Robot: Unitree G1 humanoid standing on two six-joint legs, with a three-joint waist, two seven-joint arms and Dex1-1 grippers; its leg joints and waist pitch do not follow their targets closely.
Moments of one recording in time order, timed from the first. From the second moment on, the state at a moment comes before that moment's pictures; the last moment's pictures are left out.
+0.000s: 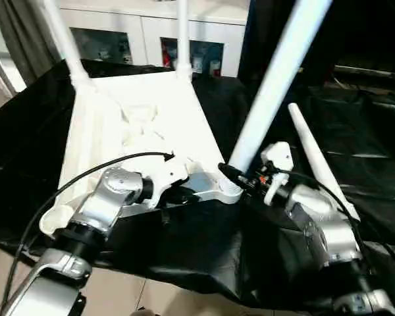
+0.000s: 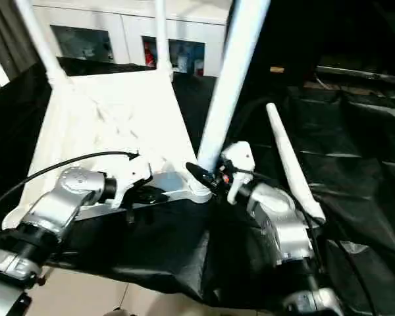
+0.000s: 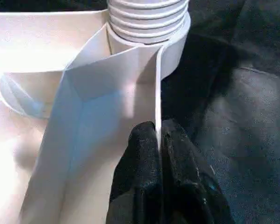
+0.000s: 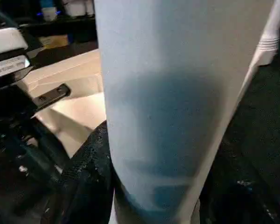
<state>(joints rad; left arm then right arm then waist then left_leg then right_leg) -0.54 0.38 -0.29 0.48 0.05 0.17 -1.12 -0.38 -0.24 0.11 0.36 0.26 0.12 0.79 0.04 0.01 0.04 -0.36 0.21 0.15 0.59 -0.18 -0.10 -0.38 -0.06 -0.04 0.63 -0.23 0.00</state>
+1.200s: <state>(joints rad) -0.65 0.33 -0.32 0.63 0.07 0.23 -1.05 -0.57 -0.22 0.14 0.66 0.19 0.05 0.76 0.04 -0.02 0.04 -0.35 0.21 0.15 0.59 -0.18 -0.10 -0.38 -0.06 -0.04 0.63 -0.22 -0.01</state>
